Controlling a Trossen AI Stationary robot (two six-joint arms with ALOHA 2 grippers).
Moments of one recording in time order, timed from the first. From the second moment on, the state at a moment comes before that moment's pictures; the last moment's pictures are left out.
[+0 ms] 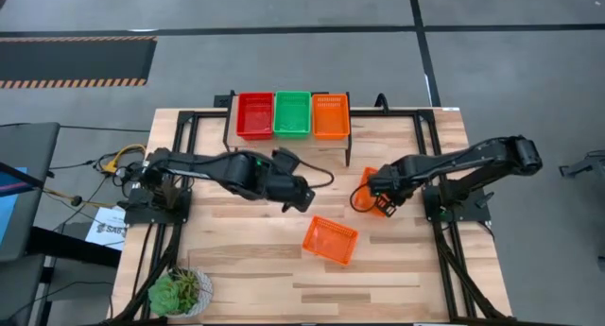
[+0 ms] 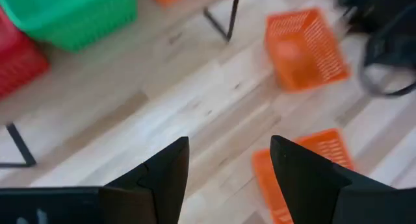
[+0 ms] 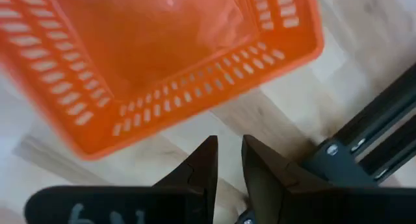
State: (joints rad) left arm -0.21 1.88 2.12 -1.42 -0.50 -1.06; right arm 0.05 1.30 0.86 -1.25 0.10 0.85
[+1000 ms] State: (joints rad) left arm -0.20 1.37 0.82 -0.11 -0.44 -1.46; right arm 0.07 1.38 0.75 -0.57 0.00 0.54
